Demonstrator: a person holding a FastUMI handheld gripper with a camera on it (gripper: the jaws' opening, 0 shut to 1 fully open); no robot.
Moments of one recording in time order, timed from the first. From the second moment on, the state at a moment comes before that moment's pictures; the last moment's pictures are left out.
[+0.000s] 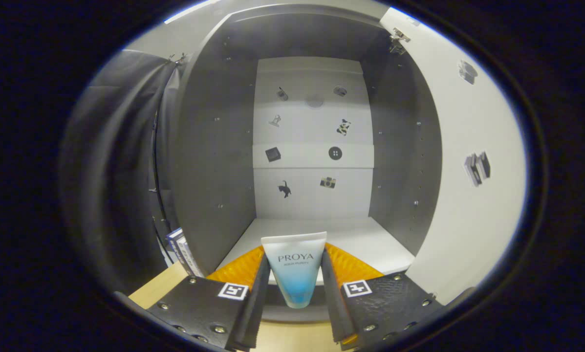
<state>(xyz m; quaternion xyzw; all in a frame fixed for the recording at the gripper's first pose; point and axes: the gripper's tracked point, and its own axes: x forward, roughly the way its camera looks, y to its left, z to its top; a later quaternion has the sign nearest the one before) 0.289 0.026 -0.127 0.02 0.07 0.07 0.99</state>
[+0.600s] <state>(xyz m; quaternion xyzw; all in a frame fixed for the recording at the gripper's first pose) 0.383 0.013 -0.149 0.04 0.08 0.04 1.00</state>
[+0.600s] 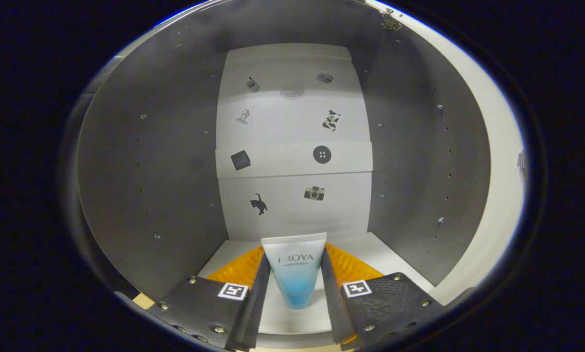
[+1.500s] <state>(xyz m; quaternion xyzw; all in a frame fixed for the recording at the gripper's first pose) 0.339 0.010 -0.126 0.06 0.07 0.04 0.99</state>
